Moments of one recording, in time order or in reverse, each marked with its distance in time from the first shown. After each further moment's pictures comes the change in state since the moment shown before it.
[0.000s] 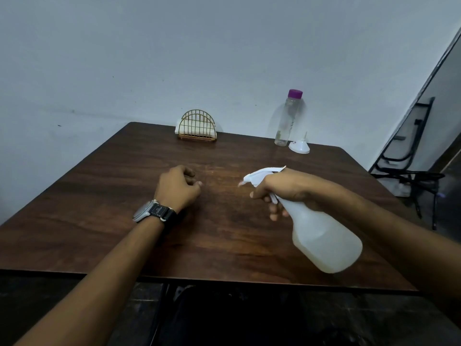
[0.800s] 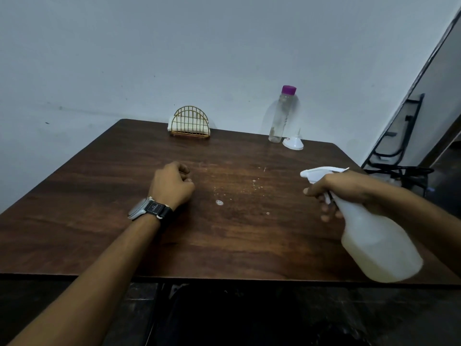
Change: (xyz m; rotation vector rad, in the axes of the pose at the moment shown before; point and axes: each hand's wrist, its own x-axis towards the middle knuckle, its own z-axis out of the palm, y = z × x) left_hand 0.002 0.003 0.003 0.013 0.016 0.006; right_hand -0.033 0.076 -0.068 0.007 0.185 0.118
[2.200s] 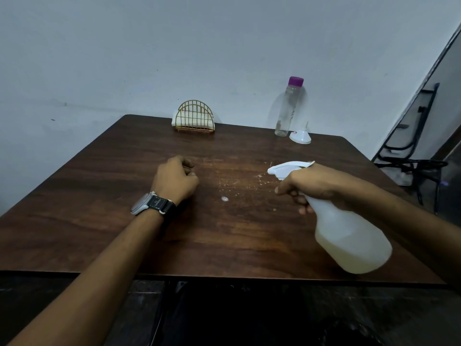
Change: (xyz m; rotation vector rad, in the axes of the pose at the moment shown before) left_hand 0.001 0.003 -0.005 0.004 -0.024 -0.034; right_hand 0.012 -0.042 0.049 0.045 -0.067 -0.060
